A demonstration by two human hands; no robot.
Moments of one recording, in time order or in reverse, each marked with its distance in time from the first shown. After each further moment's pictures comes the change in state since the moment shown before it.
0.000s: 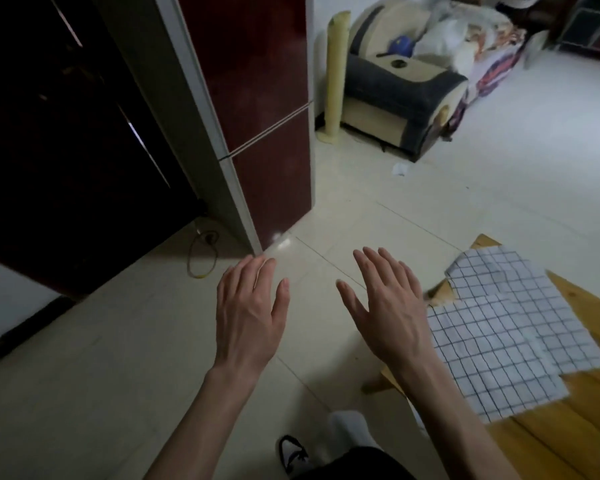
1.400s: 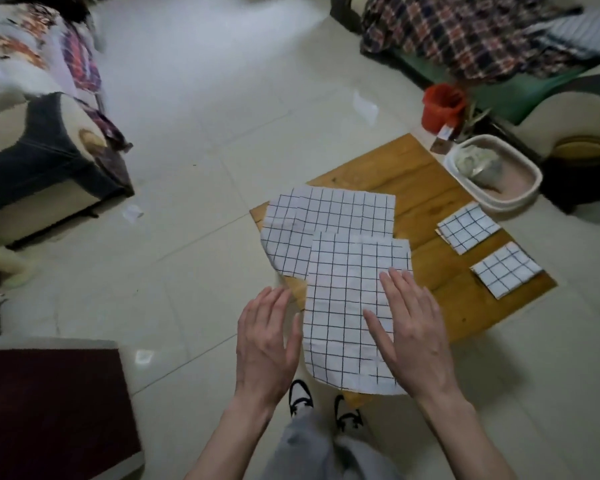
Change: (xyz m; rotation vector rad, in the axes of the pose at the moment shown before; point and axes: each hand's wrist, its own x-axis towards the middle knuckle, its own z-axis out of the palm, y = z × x) left_hand 0.174 0.257 0.287 -0.513 -0.572 1.060; right_hand -0.039 0.218 0.068 -0.123 0.284 1.181
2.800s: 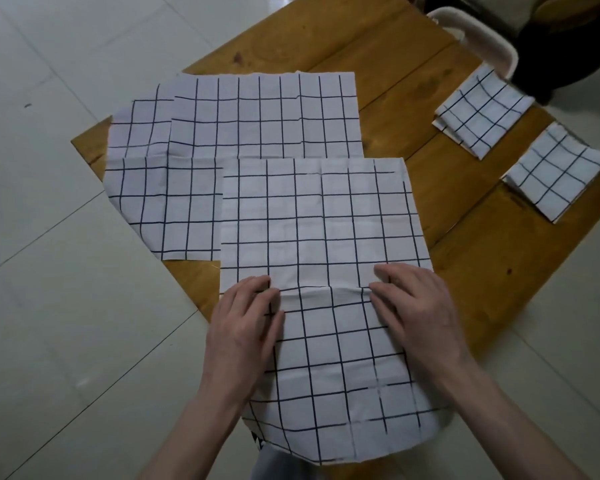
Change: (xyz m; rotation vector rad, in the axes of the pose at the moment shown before) left_hand 0.016 -0.139 0.353 -0.089 -0.288 0.248; right_hand -0.017 0.206 0.304 -0.024 -0.024 0.023
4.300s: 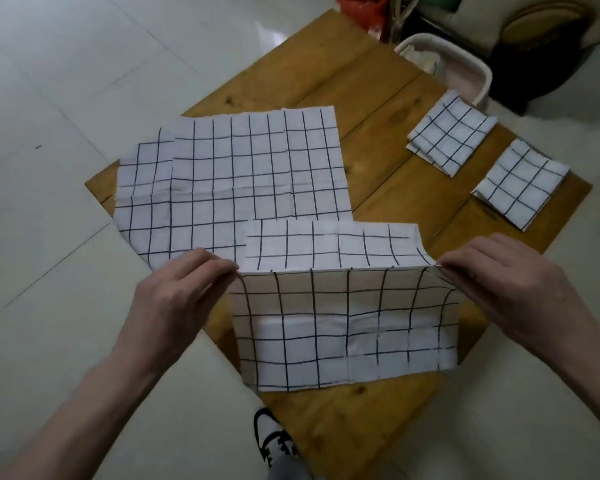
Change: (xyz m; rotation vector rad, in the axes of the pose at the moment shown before) left_hand 0.074 -0.010 -0.126 0.054 0.036 0.369; right_hand 0.025 0.047 -0.144 -0.098 0.015 -0.255
